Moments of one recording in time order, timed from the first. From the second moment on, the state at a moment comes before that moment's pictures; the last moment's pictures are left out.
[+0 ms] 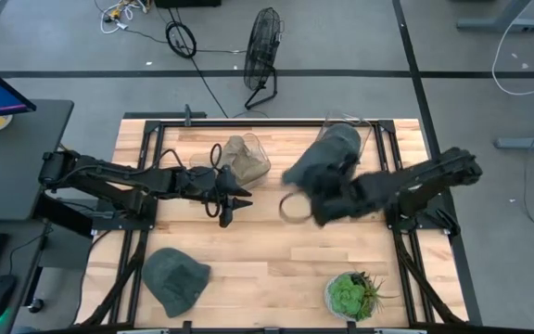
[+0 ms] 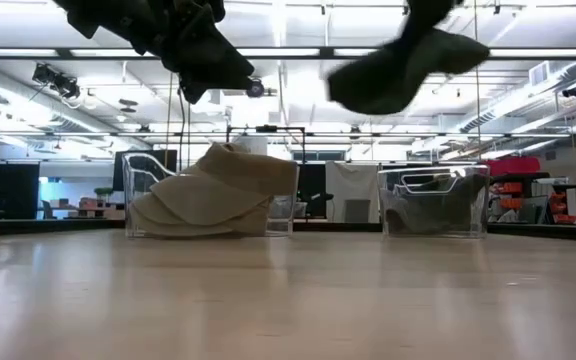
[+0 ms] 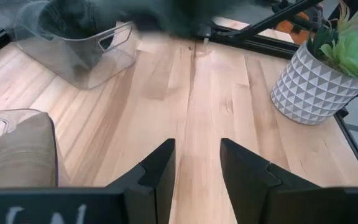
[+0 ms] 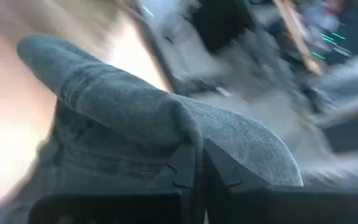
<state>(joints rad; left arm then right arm) -0.04 1.24 0.73 0.08 -0.06 -0.23 0.29 1.51 1.44 -1.29 1.00 0.49</state>
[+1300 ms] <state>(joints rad) -0.04 1.24 0.73 0.08 -0.06 -0.22 -0.47 1.45 0.88 -0.54 0.76 -0.47</state>
